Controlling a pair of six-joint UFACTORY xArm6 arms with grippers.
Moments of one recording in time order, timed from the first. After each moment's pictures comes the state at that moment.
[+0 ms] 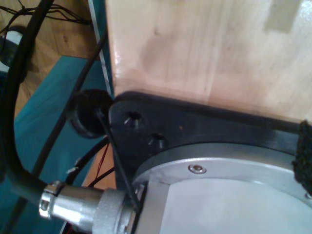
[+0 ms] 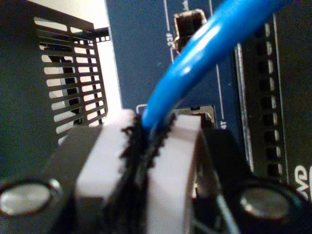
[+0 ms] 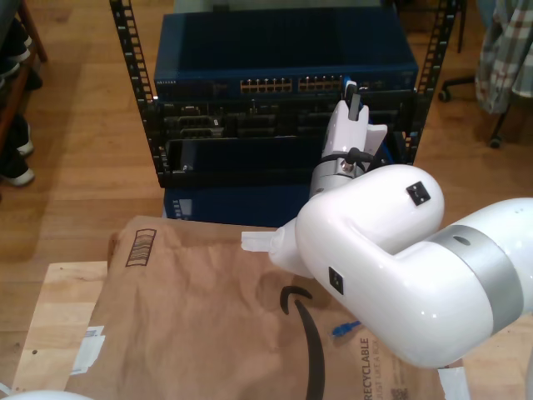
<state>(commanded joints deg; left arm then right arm) 90.3 -30.0 -6.0 11.6 65.3 -13.8 28.7 45.9 -75.7 43.1 -75.2 79.3</state>
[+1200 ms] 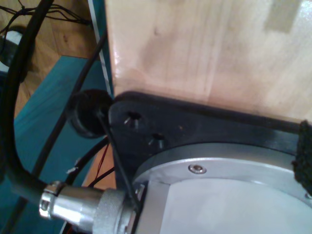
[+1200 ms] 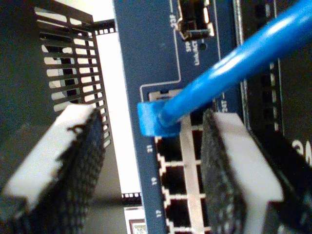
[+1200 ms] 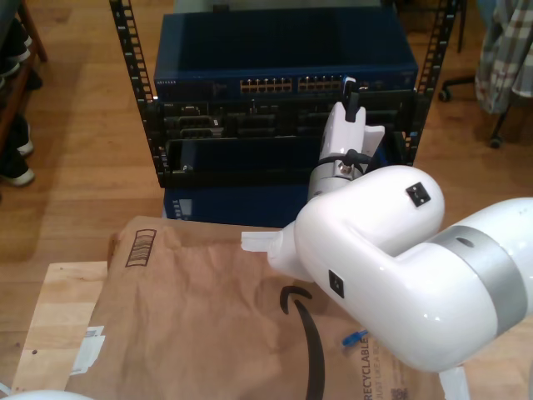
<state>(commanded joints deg) 90.3 -30.0 -6.0 11.6 65.3 -13.8 29.3 42.2 -70.6 42.8 -75.1 79.3</state>
